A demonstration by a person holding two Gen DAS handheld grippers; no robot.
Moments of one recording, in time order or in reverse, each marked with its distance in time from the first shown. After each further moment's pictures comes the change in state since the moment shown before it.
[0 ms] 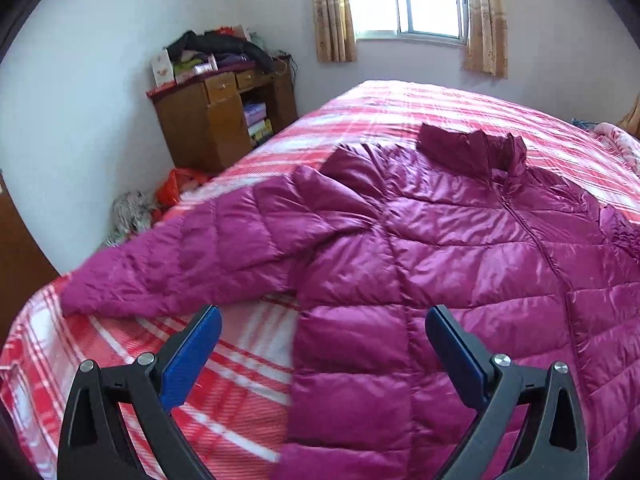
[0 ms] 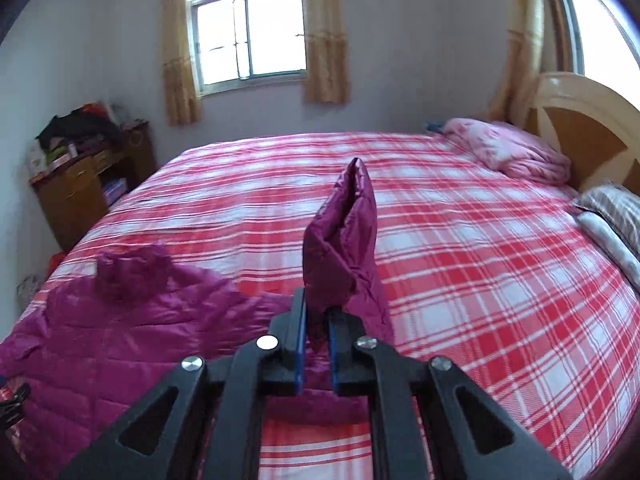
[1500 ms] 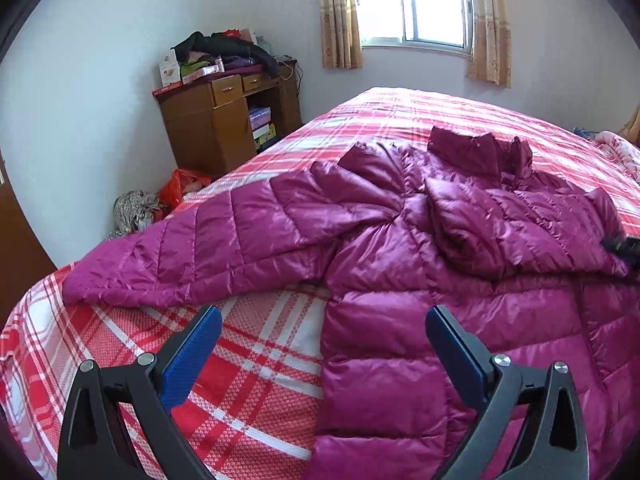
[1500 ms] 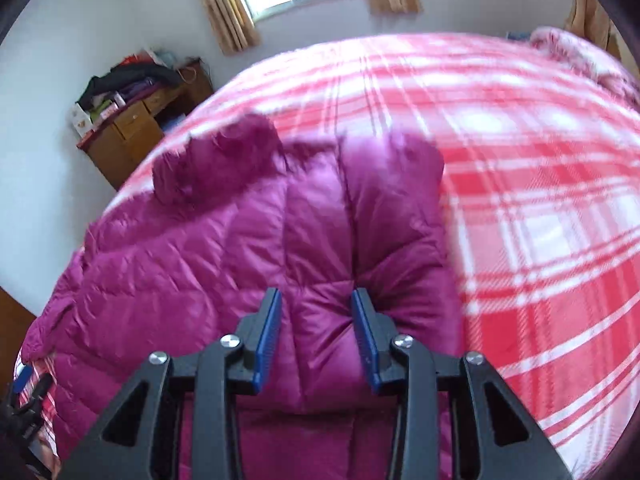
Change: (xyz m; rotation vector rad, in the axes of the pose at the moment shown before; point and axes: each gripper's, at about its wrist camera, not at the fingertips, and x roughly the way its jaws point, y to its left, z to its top) left arm 0.003 0.017 -0.011 -0.026 -0.017 -0.024; right arm 0.129 0.122 -0.114 0.078 0.317 0.270
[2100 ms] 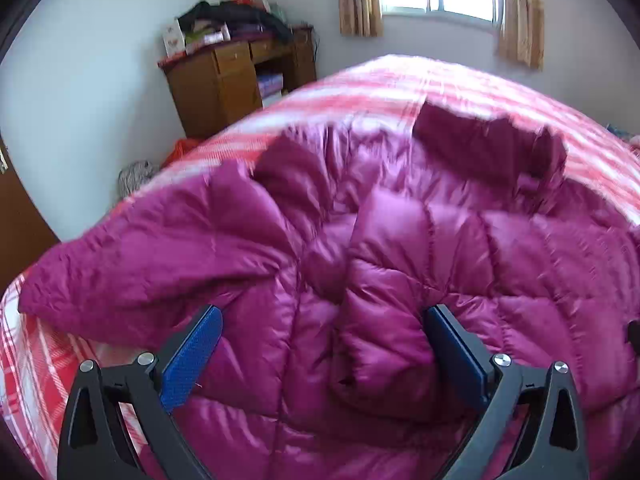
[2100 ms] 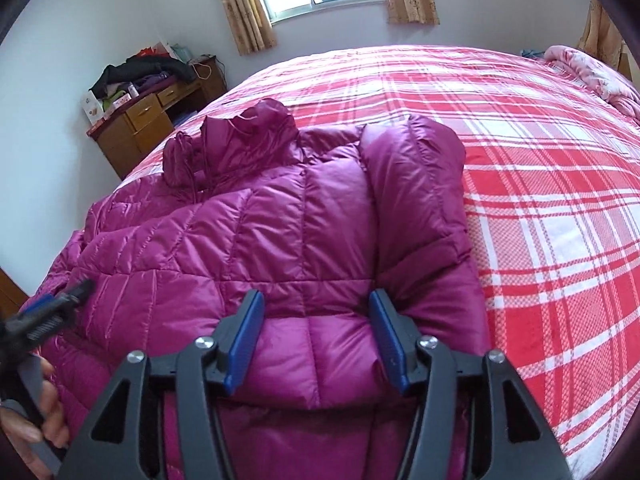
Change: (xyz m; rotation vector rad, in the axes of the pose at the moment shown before) left arm 0.098 -0.097 0.047 -0.065 0.171 0.089; right arm 0.005 0.001 -0.007 -0.065 -0.048 0.010
